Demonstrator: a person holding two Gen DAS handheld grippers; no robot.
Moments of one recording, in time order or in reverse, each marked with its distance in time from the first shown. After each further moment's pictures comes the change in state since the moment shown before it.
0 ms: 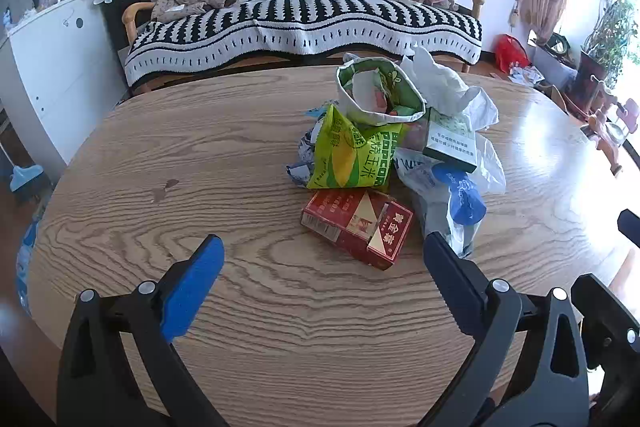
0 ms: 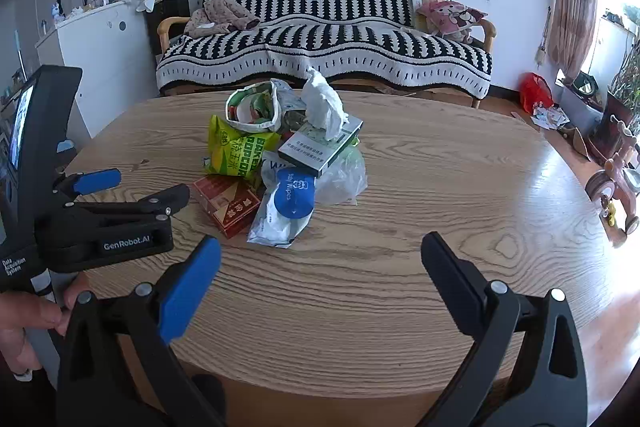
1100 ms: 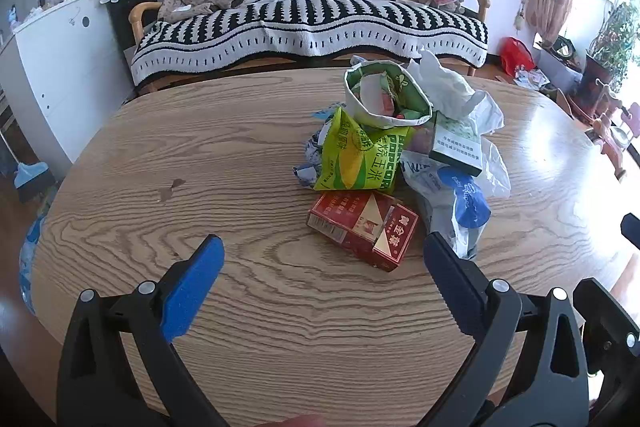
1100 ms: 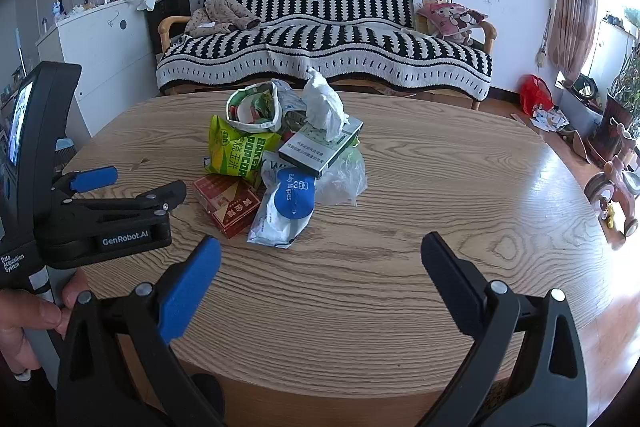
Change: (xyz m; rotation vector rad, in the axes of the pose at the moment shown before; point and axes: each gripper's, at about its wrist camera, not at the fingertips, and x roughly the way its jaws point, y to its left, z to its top) left arm -0.003 0.001 0.000 -0.015 -0.007 0.022; right arm -0.002 0.002 -0.001 -0.006 -0.002 0.000
